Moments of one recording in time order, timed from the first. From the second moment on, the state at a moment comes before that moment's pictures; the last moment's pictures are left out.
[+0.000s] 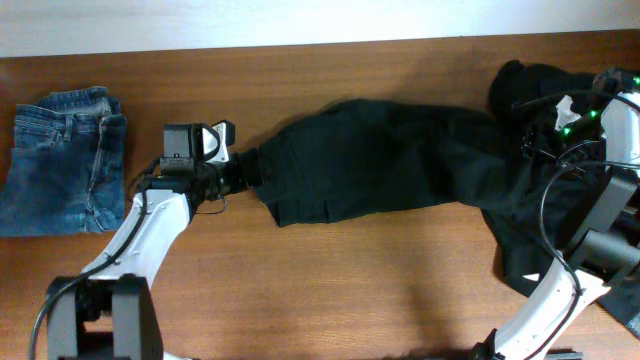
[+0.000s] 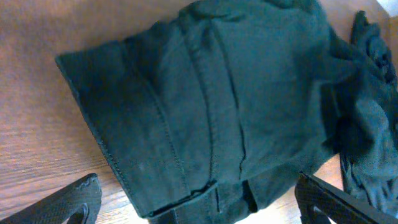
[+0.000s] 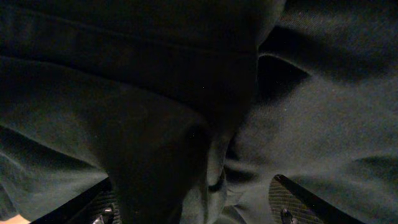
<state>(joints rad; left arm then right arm) -0.07 1.66 1.00 -0.31 0.52 -0.37 -0.49 2.20 1.89 -1.31 -0.23 -0.10</state>
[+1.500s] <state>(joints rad) 0.24 1.77 1.01 -0.47 0.72 -0.35 -0.48 2.20 1.89 -1.41 -0.42 -0.18</state>
